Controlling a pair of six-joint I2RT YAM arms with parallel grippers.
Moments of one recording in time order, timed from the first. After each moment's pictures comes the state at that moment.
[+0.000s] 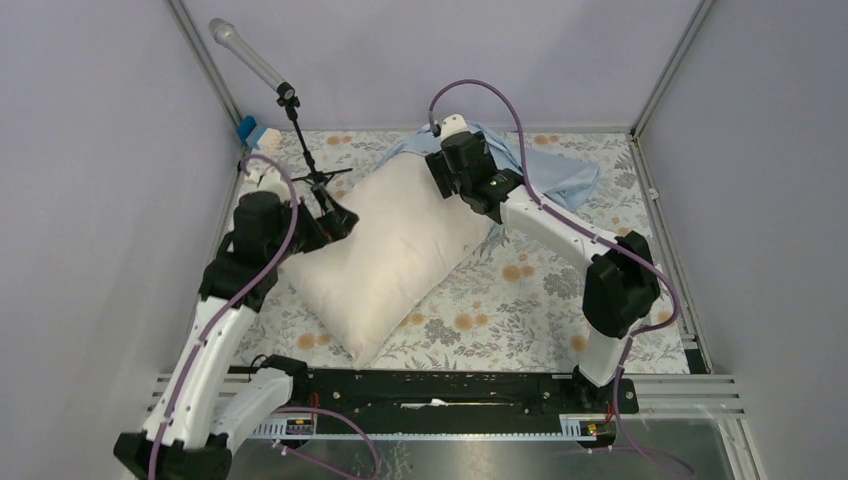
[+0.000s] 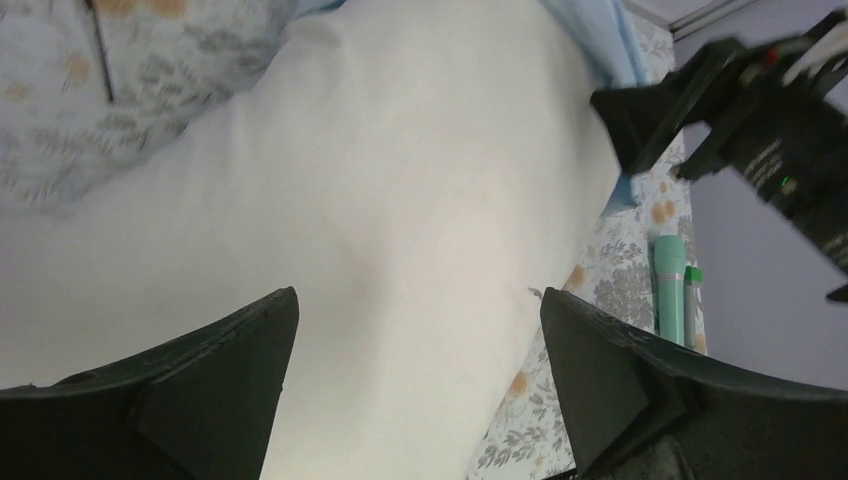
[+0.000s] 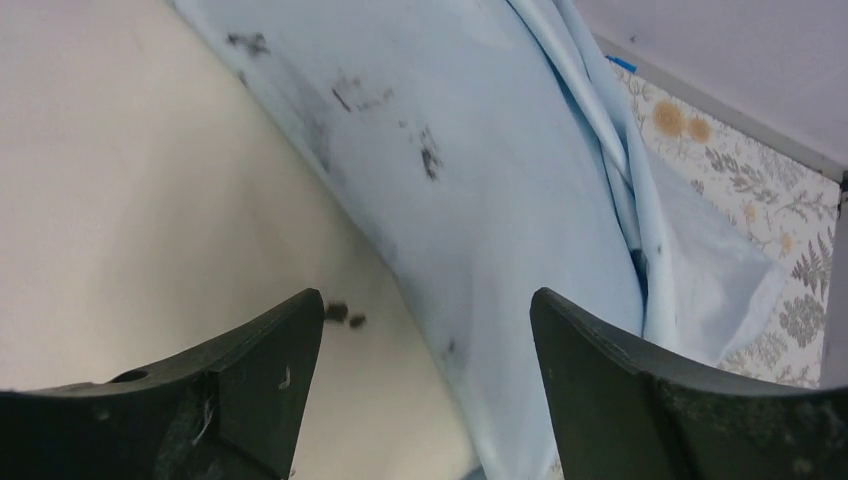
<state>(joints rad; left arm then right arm) -0.23 0.93 1.05 -0.56 0.15 -0.57 0.68 1.76 1.51 -0.34 0.46 -0.04</state>
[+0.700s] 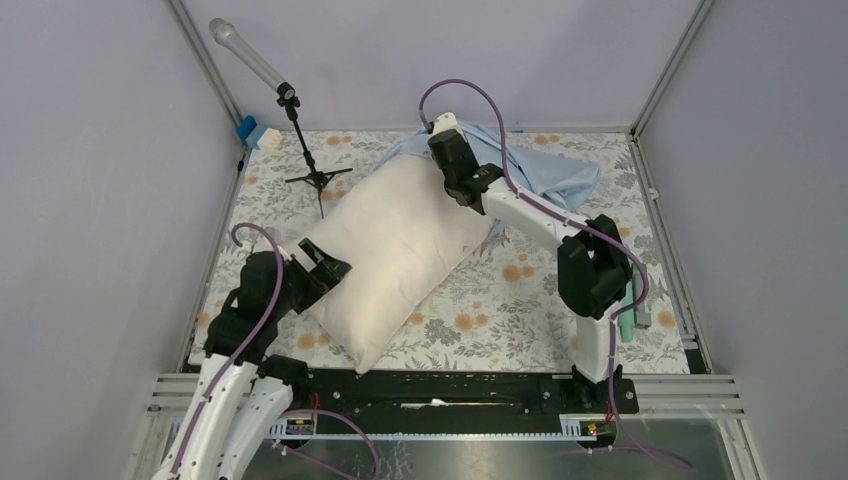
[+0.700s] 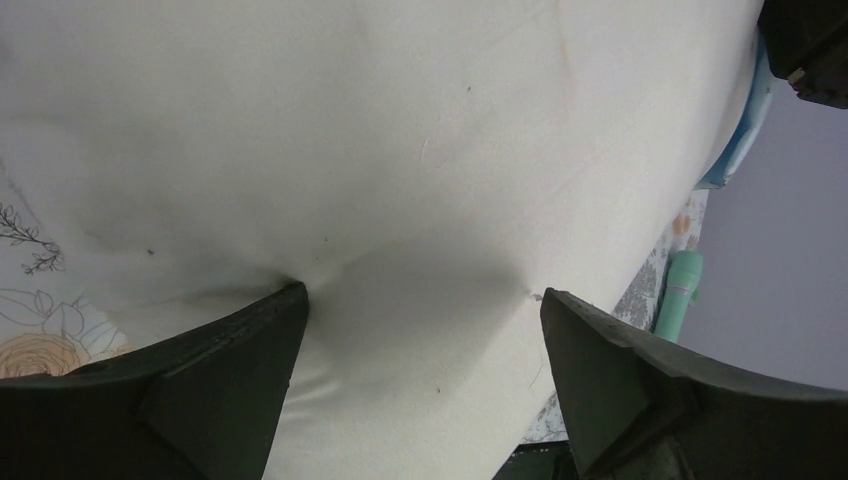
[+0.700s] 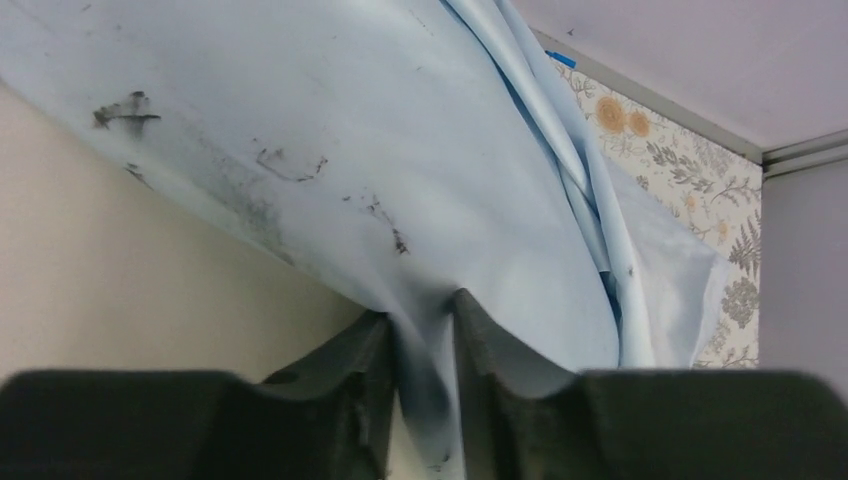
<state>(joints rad) -0.23 0.53 0.63 -0.72 0.07 -0.86 0.67 1.97 1.66 -0.30 0.62 -0.09</state>
